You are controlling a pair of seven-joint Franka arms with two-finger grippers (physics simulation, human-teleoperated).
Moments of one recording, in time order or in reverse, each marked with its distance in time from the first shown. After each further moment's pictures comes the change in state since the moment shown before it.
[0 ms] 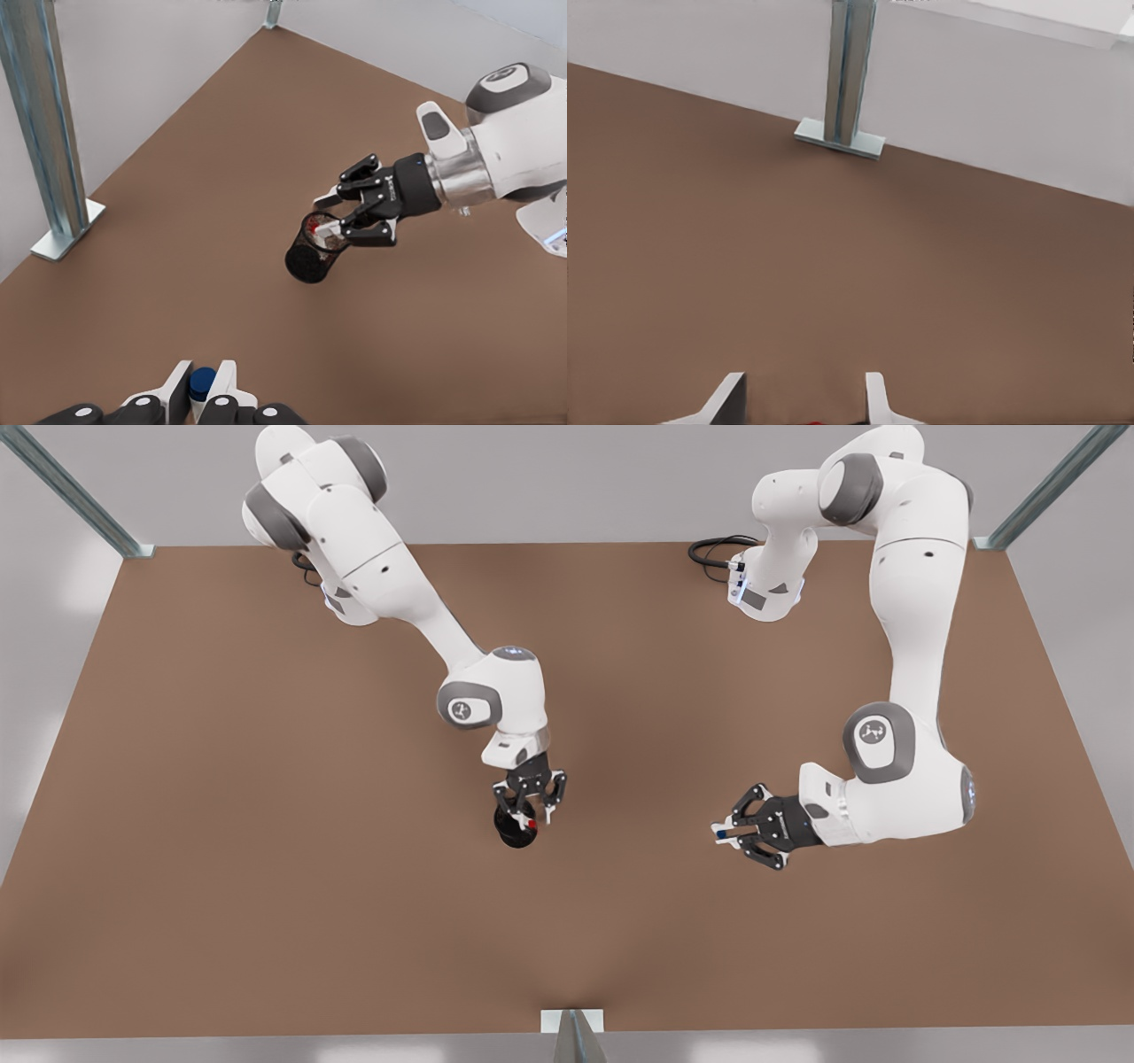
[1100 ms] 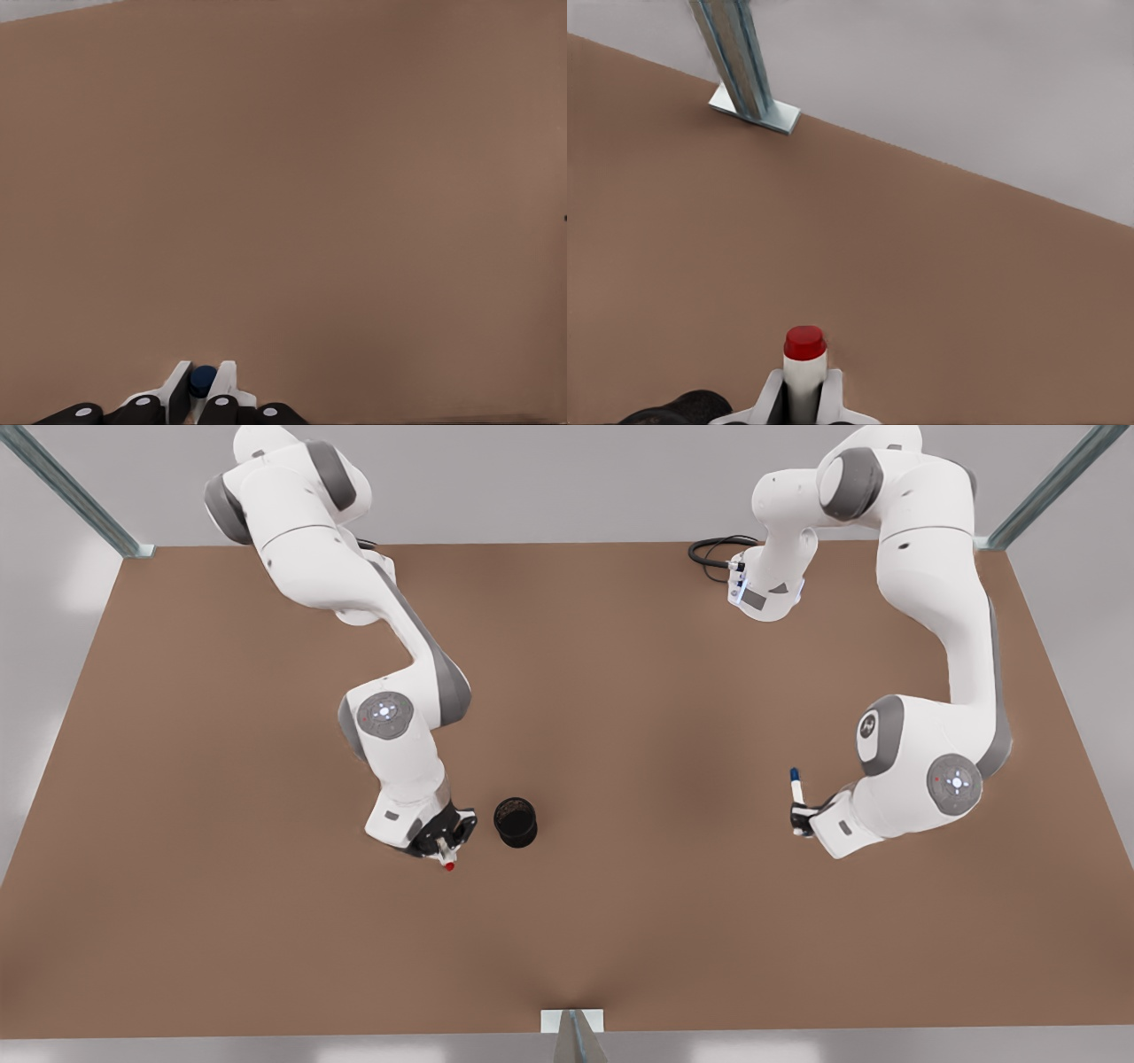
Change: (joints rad) left arm -0.029 -0.045 0.072 -0.013 0.641 -0.128 -1.155; right arm -0.162 -0.041 -0.020 0.273 0.896 -0.381 -1.087
